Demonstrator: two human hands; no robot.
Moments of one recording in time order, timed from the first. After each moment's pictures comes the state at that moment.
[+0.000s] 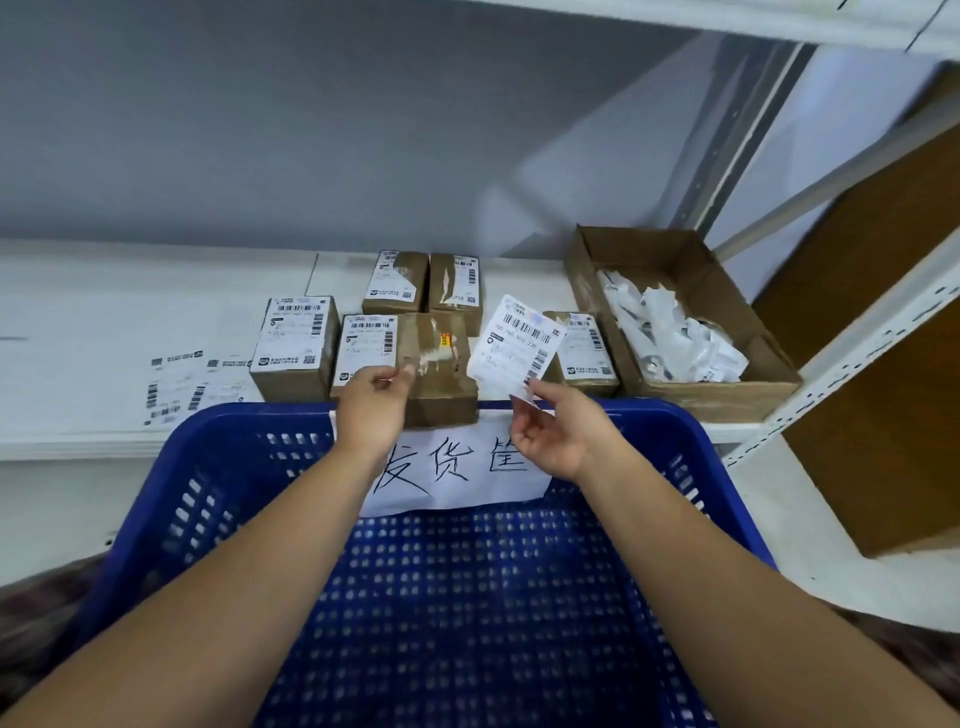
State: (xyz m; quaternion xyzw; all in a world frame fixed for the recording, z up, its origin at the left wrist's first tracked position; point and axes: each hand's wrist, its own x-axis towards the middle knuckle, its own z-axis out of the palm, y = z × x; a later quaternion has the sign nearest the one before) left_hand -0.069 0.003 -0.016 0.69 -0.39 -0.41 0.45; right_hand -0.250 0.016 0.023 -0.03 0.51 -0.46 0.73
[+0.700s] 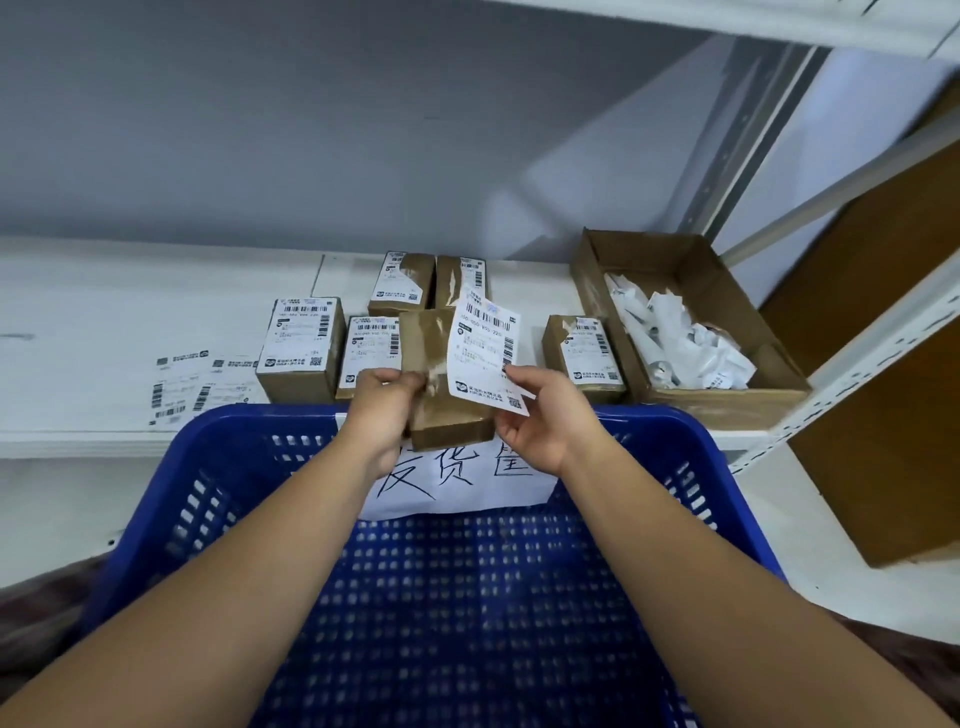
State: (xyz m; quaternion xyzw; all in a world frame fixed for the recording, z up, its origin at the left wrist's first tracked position) left_hand -0.070 0.001 -0.004 0.62 -0.25 -0.56 0.49; right_hand -0.226 0.010 0.032 -0.15 0.49 -0.43 0.74
